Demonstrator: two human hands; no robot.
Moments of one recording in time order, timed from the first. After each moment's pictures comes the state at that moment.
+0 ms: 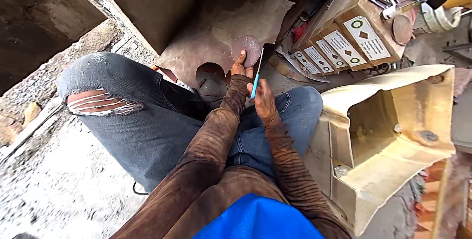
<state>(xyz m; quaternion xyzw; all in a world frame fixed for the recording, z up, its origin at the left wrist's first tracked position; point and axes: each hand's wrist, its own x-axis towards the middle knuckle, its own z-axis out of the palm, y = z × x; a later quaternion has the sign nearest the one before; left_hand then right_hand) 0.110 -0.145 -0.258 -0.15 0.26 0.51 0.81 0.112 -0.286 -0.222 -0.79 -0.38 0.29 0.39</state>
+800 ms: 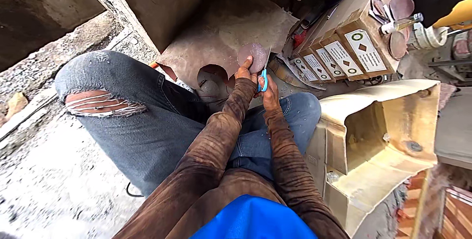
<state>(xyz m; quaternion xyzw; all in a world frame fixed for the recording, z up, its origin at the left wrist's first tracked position) 0.114 -0.148 -0.250 -0.19 0.35 0.47 0.79 0.143 -0.264 -0.231 -0.76 -0.33 0.33 0.45</state>
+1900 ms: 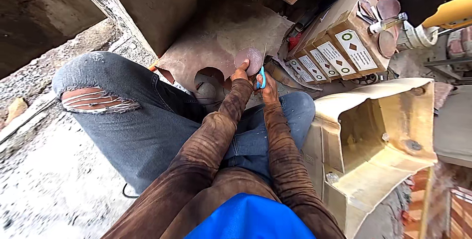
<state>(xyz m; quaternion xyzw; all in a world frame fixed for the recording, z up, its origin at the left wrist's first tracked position) 0.114 -0.154 -0.239 -0.12 0.47 0.41 0.78 0.175 -0.256 -0.238 -0.73 -0.39 0.31 0.46</state>
